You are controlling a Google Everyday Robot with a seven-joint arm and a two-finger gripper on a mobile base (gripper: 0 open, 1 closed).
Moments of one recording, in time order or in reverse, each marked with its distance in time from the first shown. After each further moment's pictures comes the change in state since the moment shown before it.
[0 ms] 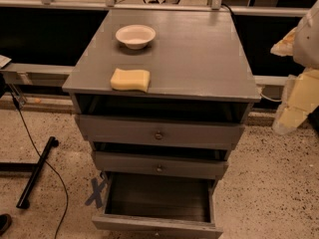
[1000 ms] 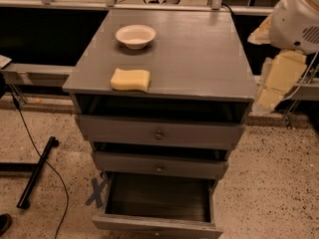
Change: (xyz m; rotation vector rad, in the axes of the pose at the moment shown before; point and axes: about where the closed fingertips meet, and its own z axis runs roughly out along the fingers) arm -0.036 -0.022 0.005 -0.035 -0.063 -0.056
